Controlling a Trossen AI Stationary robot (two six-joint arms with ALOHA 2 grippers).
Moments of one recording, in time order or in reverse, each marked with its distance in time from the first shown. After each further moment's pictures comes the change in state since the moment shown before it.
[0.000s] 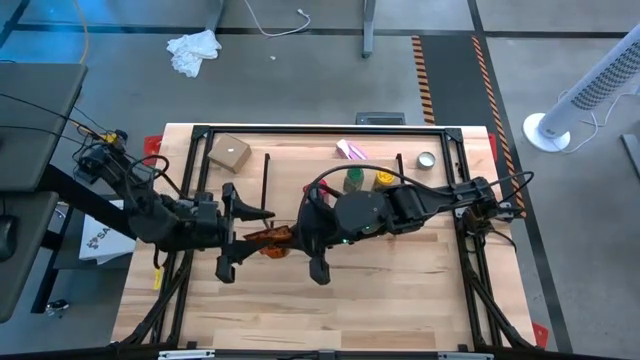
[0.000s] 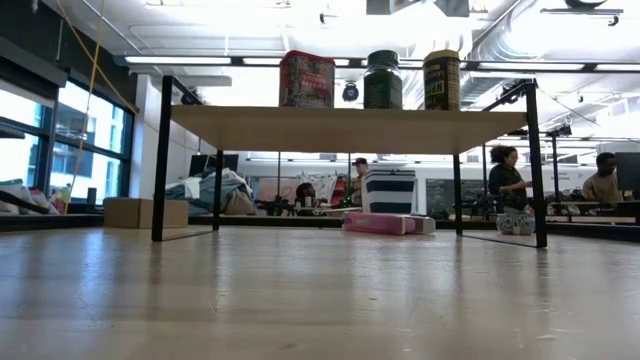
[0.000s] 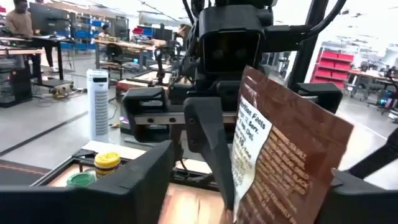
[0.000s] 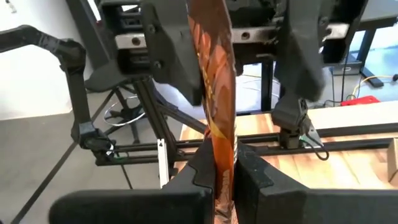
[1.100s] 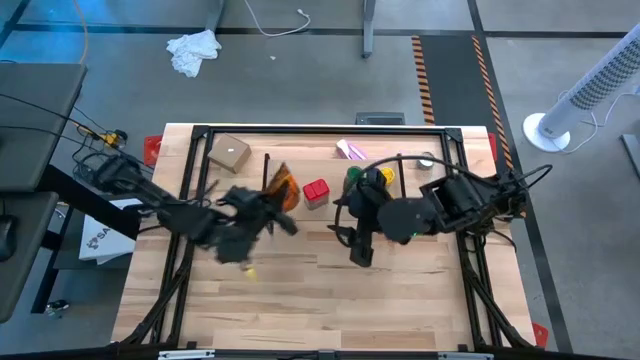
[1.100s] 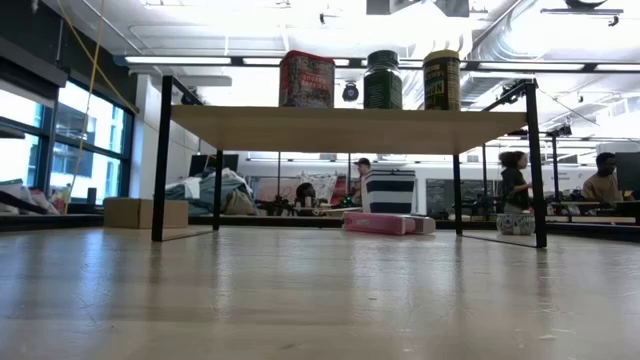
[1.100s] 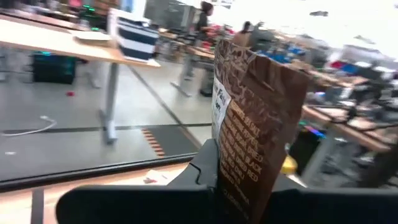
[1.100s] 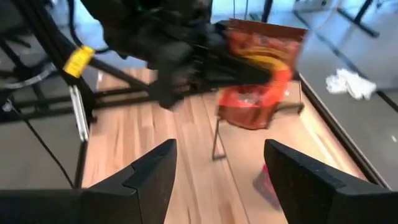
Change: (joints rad) left arm 0.172 0.218 -0.057 -0.073 -0.671 -0.503; right arm 0.085 -0.169 0.001 -0.492 0.371 0.078
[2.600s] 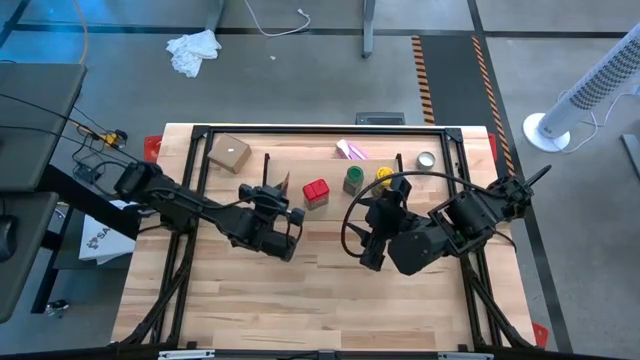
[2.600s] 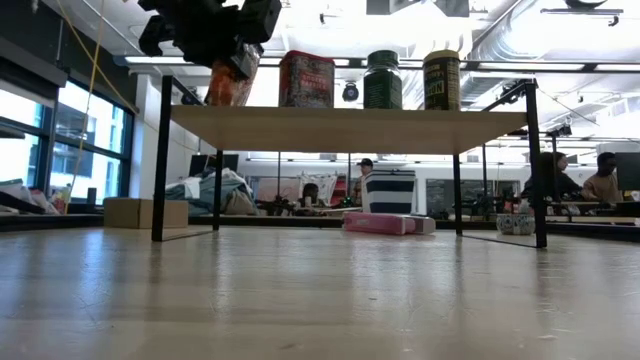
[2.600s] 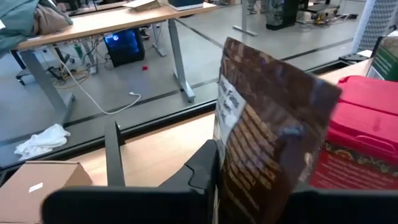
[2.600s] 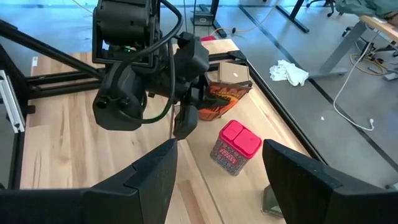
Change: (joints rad) left arm 0.192 0.229 0.002 -0.889 0.200 -0.711; right arm 0.118 0.002 0.000 -0.229 0.285 0.180
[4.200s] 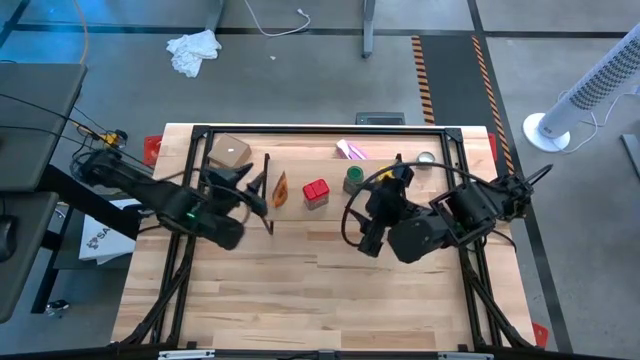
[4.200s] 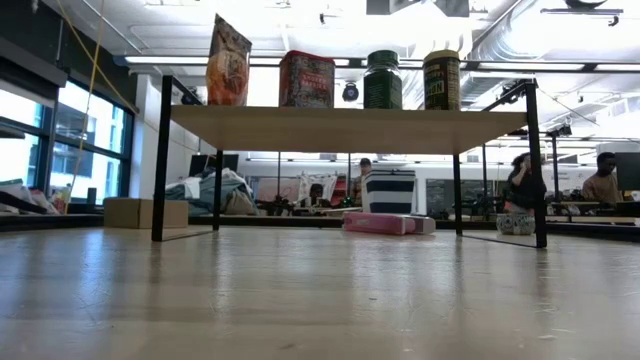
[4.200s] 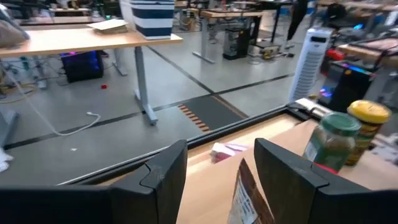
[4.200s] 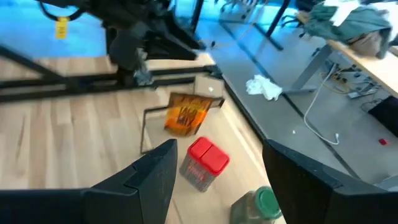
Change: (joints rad) left arm -0.122 -0.393 0.000 0.003 -0.055 0.253; right arm -0.032 0.001 0.029 0.004 0.073 -0.115
